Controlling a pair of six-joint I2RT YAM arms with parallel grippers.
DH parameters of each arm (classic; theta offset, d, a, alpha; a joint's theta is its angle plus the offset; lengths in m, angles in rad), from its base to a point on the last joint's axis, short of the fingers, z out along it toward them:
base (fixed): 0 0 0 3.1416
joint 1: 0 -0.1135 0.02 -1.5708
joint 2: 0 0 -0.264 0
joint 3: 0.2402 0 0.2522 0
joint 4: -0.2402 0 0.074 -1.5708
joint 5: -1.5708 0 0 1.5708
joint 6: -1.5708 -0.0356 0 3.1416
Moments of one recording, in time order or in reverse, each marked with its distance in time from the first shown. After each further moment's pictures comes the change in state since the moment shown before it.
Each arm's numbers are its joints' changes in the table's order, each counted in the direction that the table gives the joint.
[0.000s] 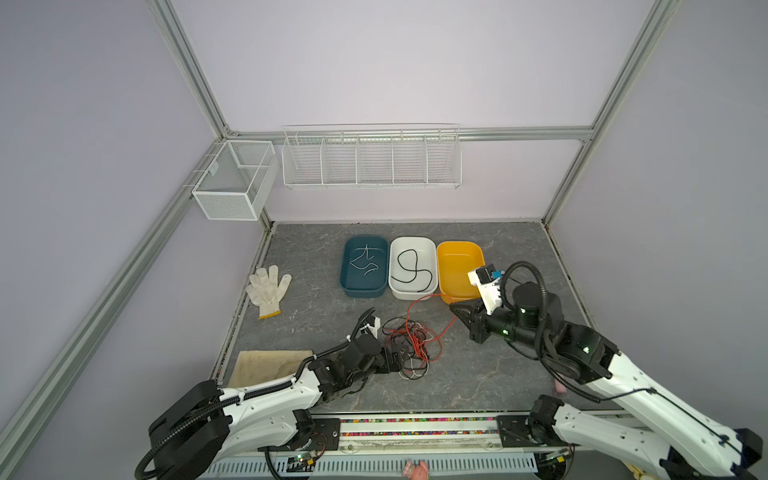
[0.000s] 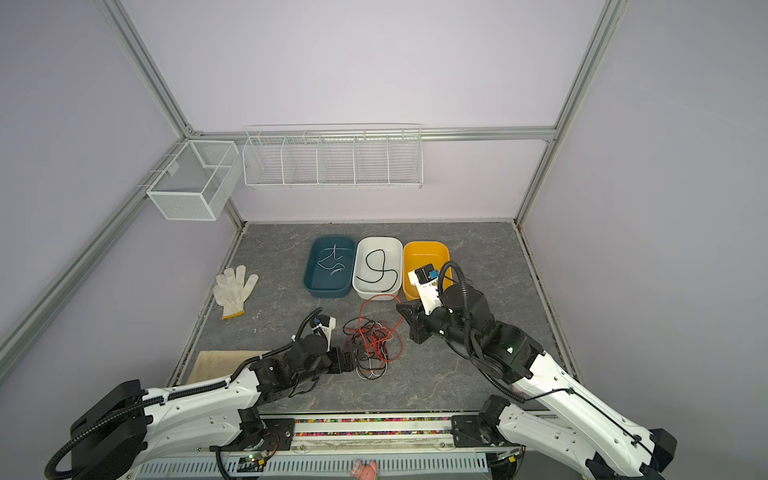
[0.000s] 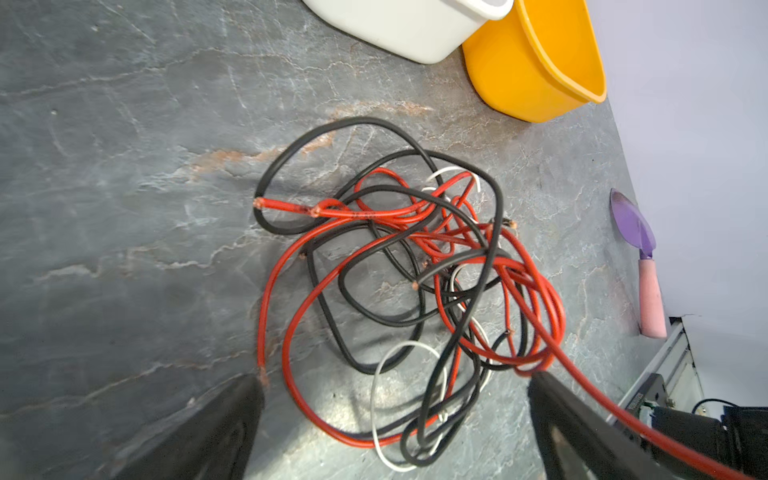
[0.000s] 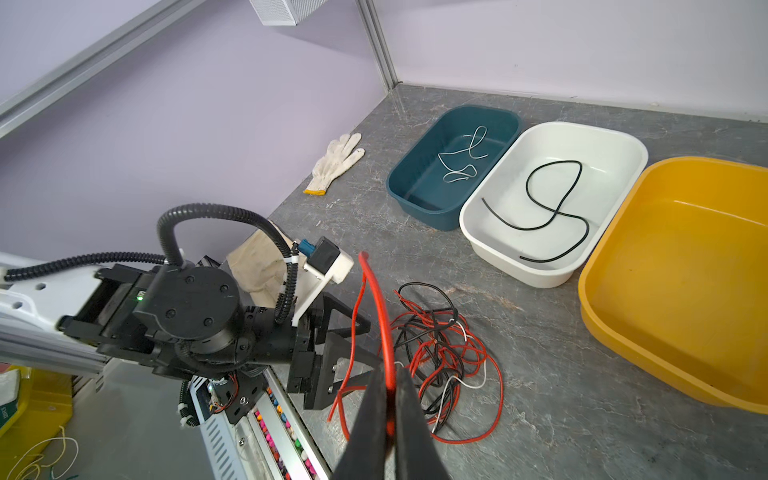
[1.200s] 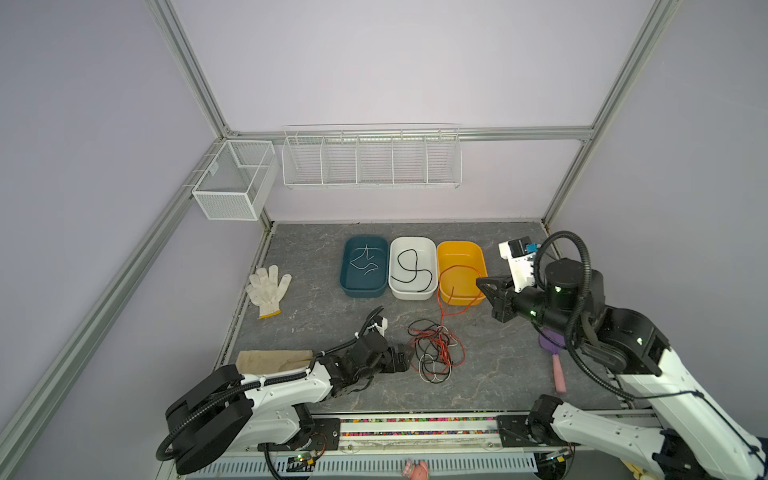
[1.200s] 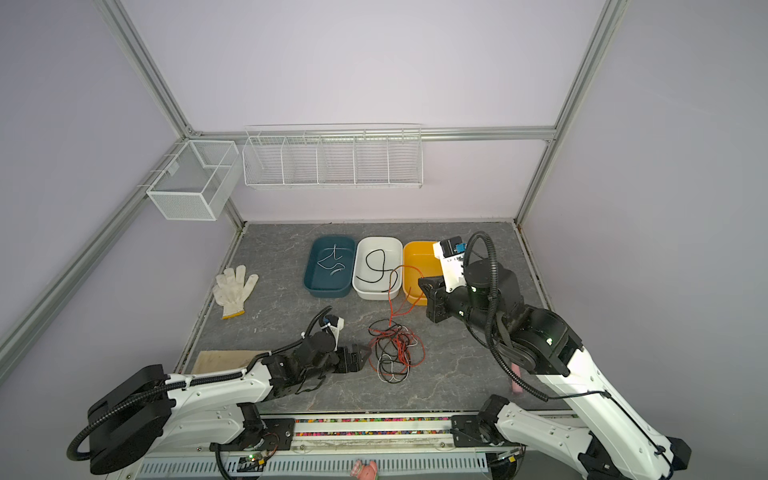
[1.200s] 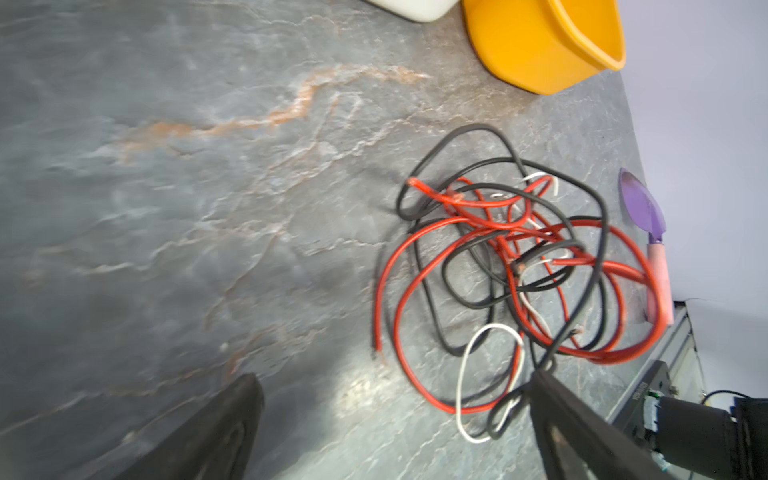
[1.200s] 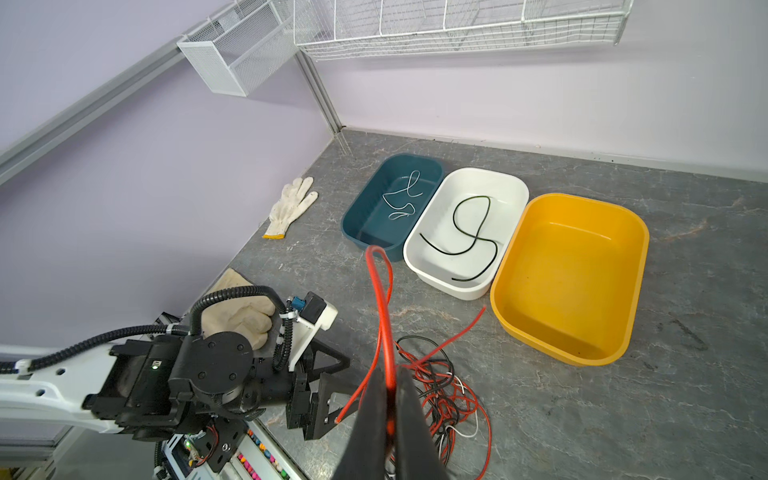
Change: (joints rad) left arm 0.011 -0.145 0.051 0.077 -0.060 -0.006; right arm 0.045 -0.089 0.367 -0.311 -0.162 -0.016
